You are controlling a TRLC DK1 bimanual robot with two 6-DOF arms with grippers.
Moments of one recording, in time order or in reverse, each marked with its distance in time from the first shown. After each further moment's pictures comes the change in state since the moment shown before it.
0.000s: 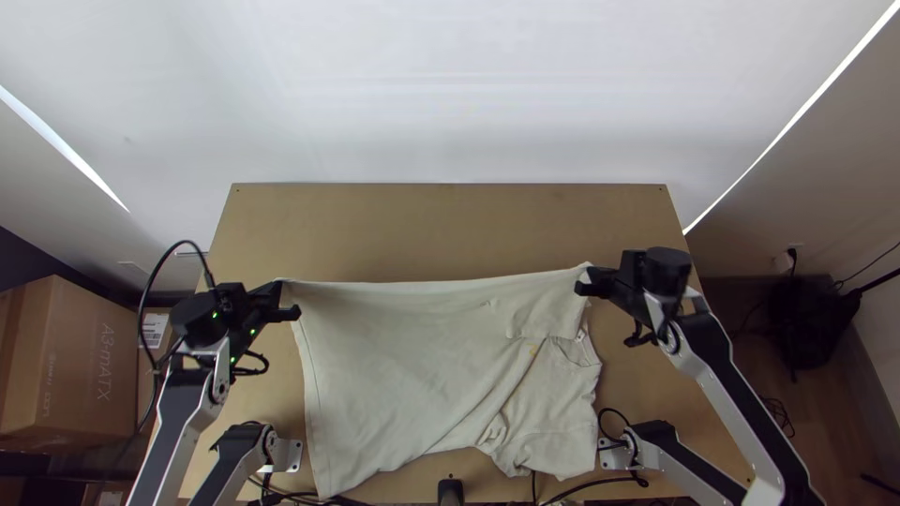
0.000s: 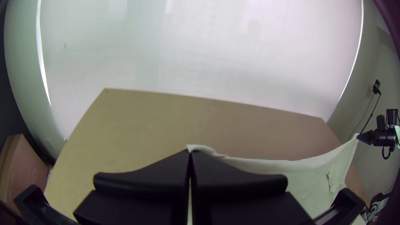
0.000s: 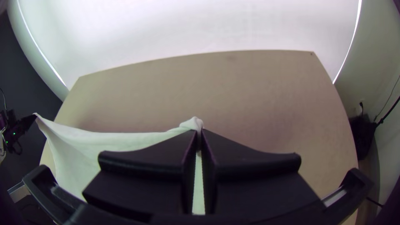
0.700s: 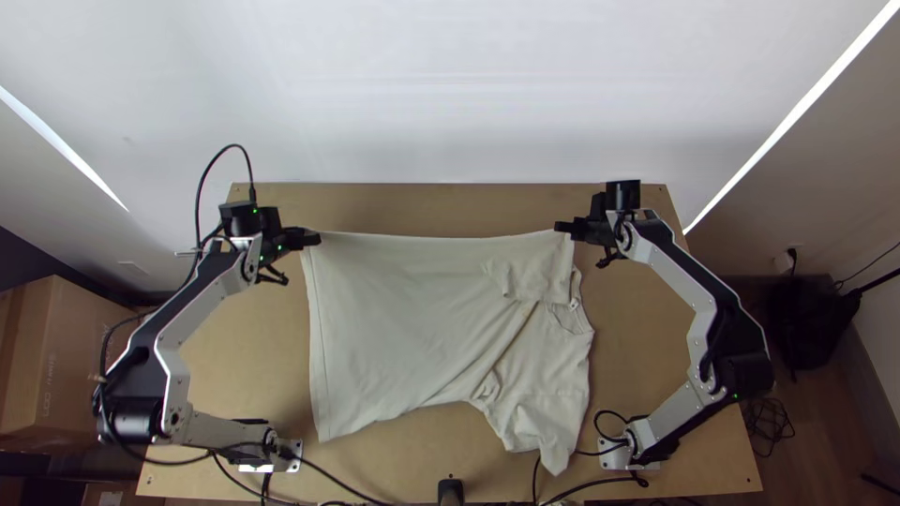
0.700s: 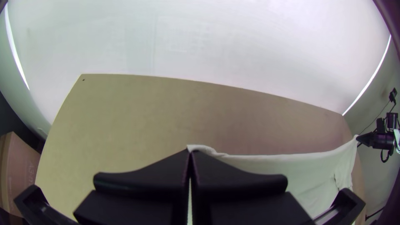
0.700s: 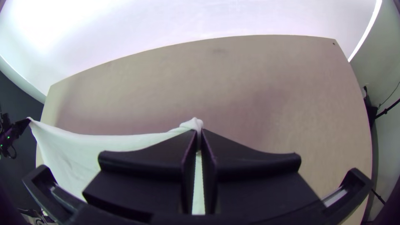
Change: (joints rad) left arm 0.000 0.838 0.523 0.092 -0.004 0.018; right arm -0.079 0.729 0.512 0.021 -0.019 -0.001
